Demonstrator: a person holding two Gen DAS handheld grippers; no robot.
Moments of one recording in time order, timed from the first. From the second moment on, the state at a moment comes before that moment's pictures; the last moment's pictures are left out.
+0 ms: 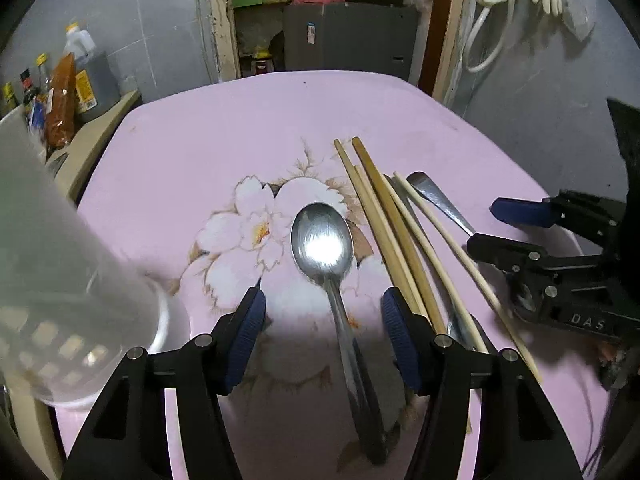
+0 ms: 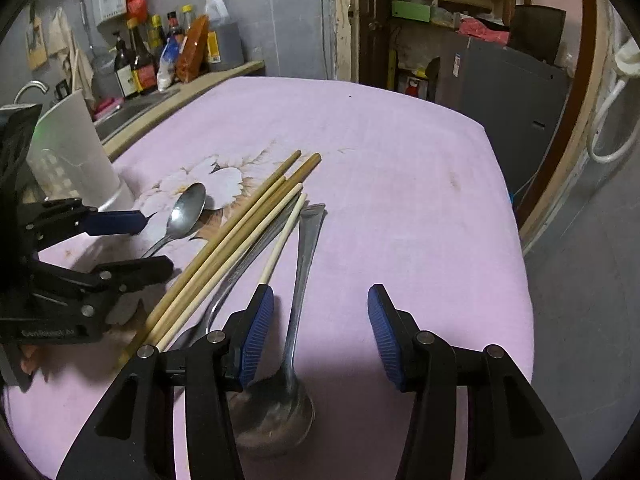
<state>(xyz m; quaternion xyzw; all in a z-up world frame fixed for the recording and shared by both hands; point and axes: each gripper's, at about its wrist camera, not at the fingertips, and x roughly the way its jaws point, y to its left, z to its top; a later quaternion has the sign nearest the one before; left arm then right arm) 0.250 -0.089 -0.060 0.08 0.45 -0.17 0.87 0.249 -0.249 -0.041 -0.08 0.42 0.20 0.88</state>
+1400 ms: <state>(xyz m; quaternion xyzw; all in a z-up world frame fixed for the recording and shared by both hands) 0.227 -0.070 -0.011 -0.01 0.30 -0.18 0.94 0.240 -0.235 -0.024 -0.09 0.34 0.18 0.92</state>
